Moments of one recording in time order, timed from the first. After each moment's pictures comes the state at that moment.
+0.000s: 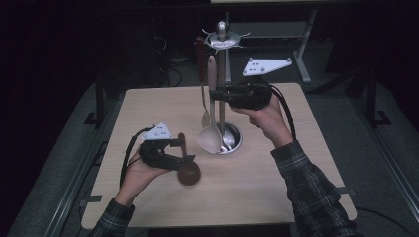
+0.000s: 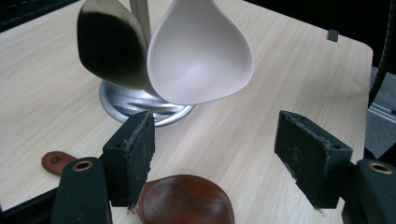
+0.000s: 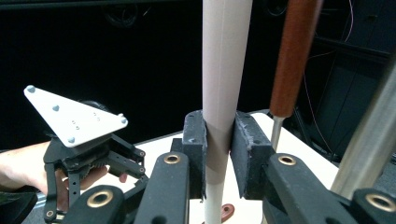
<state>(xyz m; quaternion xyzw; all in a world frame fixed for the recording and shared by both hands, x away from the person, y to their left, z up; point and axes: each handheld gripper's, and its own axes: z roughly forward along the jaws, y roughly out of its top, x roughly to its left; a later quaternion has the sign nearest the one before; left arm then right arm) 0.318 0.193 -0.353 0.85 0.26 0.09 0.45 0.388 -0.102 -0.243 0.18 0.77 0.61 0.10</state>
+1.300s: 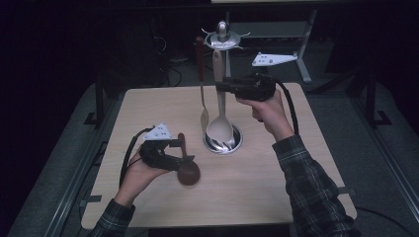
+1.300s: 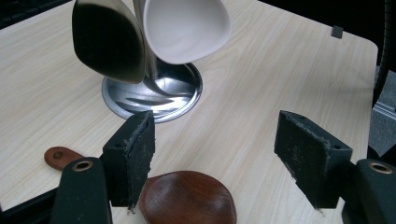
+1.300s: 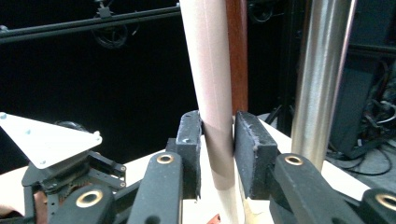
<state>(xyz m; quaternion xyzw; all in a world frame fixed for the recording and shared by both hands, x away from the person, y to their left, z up) 0.318 0.193 -0.355 0.85 0.26 0.09 0.44 0.416 -0.119 -0.251 0.22 0.74 0.63 0.07</state>
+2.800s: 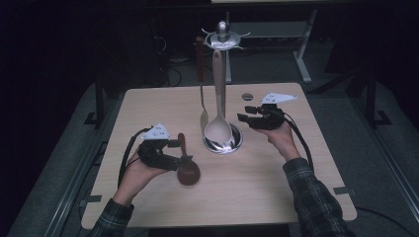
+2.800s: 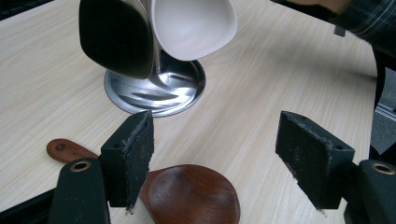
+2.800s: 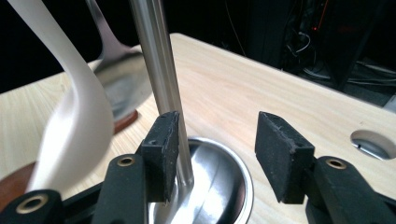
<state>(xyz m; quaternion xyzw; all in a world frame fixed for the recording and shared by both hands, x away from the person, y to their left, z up) 0.320 0.197 -0.359 0.85 0.27 0.08 0.44 0.433 -0.167 -0.390 0.32 0.77 0.53 0.15</state>
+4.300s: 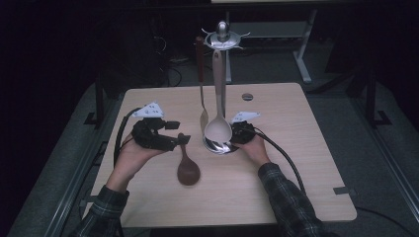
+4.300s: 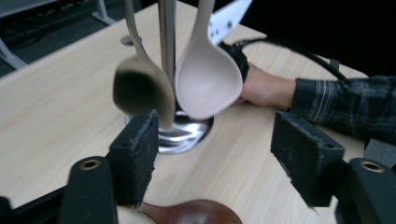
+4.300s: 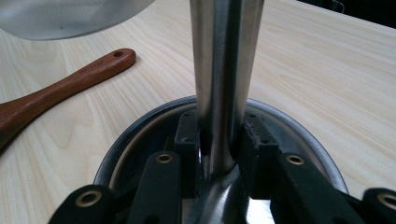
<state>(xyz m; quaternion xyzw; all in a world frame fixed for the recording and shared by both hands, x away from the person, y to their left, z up) 0.343 0.199 -0.297 0.84 0.27 0.10 0.47 0.452 -0.098 -0.476 0.30 0.81 0.48 0.13</state>
